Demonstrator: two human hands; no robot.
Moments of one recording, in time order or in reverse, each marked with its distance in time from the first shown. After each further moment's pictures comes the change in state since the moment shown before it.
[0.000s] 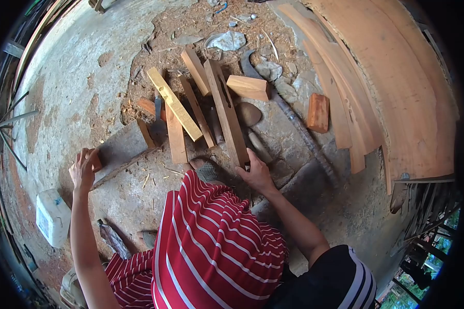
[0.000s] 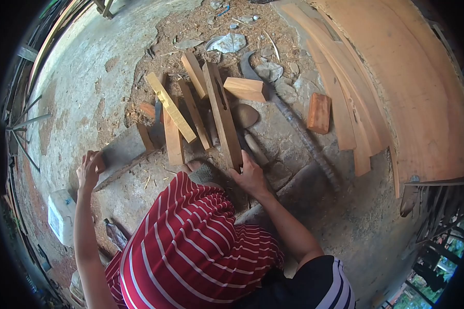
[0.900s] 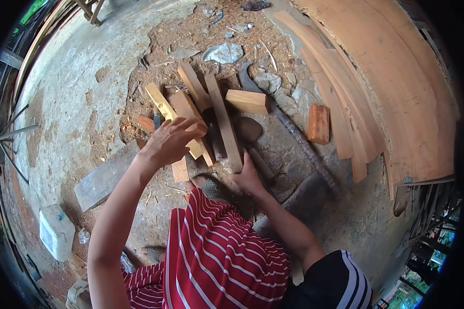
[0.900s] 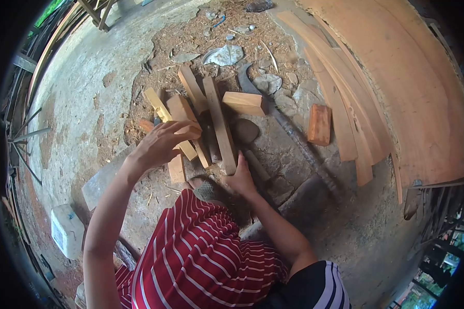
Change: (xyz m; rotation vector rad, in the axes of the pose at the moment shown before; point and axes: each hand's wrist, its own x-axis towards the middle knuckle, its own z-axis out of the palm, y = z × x) left_hand 0.090 0.264 -0.088 -0.219 -0.108 0.753; right_hand 0.046 -0.008 0.030 0.237 0.029 0.194
